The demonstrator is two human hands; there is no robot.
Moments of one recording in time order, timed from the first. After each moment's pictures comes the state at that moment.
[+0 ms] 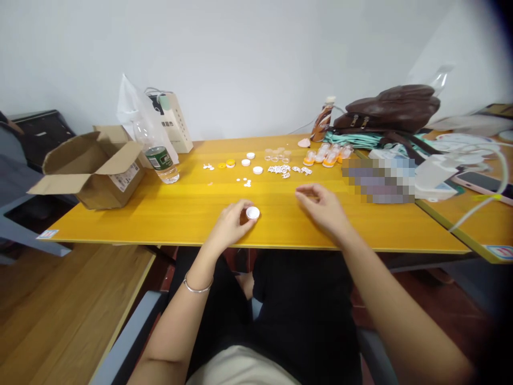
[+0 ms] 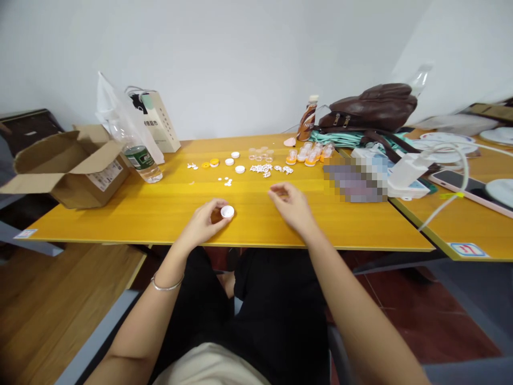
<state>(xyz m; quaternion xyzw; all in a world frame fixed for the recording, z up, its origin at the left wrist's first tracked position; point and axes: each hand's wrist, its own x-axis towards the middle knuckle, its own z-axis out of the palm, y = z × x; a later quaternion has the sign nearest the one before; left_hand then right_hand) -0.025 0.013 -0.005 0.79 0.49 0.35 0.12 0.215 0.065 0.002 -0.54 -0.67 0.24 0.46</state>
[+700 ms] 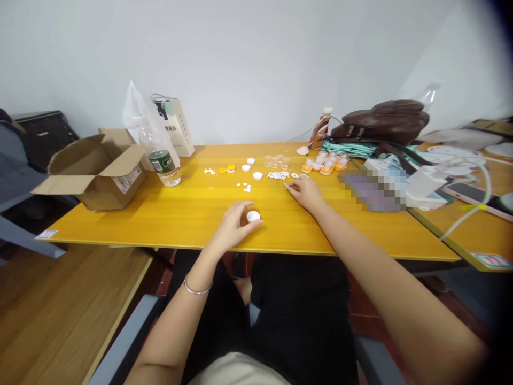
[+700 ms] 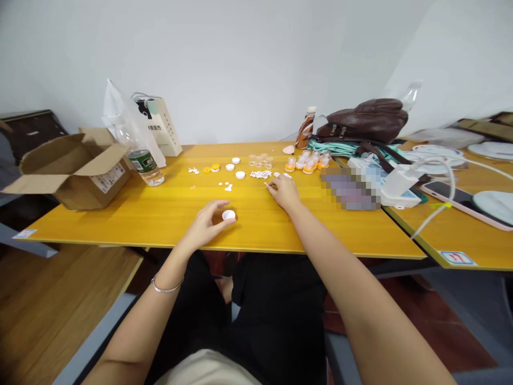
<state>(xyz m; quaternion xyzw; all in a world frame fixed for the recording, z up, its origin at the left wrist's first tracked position) -0.021 0.018 -0.005 0.78 0.47 0.39 0.14 0.219 0.154 -0.011 -0.55 -0.77 0.02 0.31</state>
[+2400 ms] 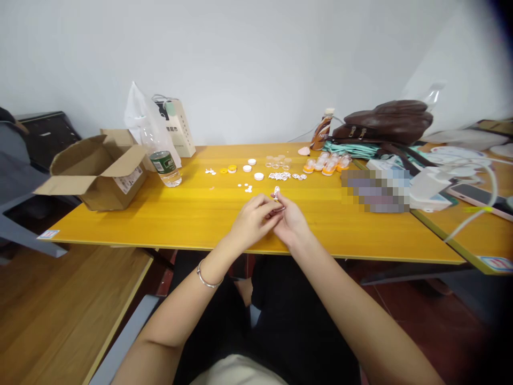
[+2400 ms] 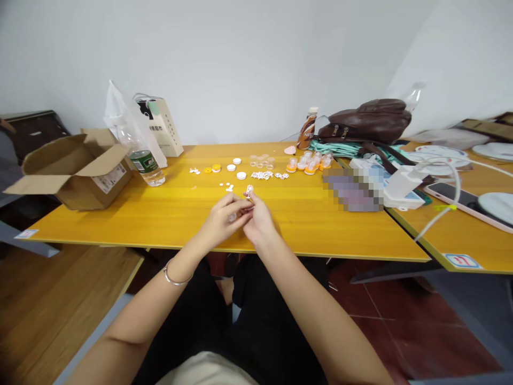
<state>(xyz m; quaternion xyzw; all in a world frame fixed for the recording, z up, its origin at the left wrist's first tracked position) 0.019 0.022 0.019 0.82 0.35 0.44 0.06 0.128 0.045 0.023 -0.34 -0.33 0.69 0.55</state>
